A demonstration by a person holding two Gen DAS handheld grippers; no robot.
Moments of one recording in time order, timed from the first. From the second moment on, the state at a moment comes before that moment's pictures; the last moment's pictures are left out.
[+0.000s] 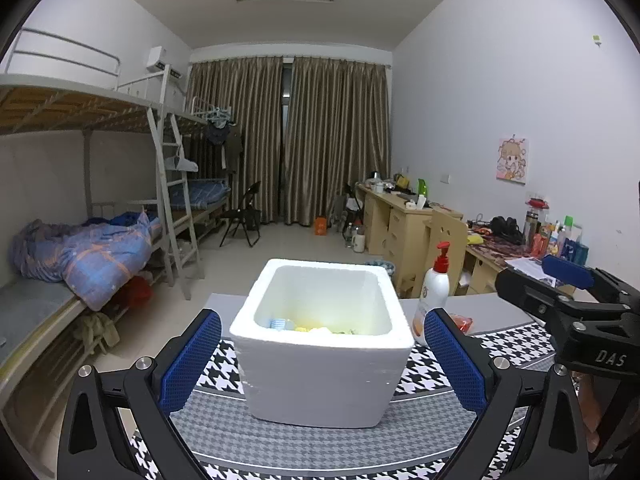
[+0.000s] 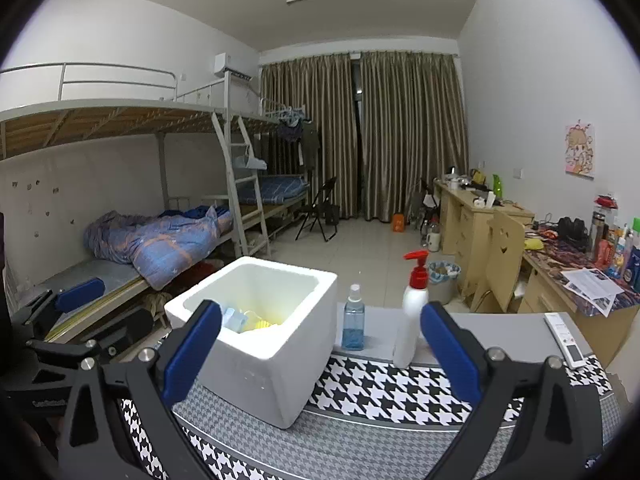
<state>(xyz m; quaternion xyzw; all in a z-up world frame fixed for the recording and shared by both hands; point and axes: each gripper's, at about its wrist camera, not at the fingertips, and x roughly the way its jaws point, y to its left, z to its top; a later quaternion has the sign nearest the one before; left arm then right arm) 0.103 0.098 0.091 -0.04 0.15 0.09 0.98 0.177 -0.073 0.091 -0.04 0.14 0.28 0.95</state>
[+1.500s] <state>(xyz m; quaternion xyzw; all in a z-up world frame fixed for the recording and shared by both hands) 0.059 0.060 0.054 -0.02 0.12 0.07 0.99 0.125 -0.129 0.039 -0.01 0.11 0.26 0.96</state>
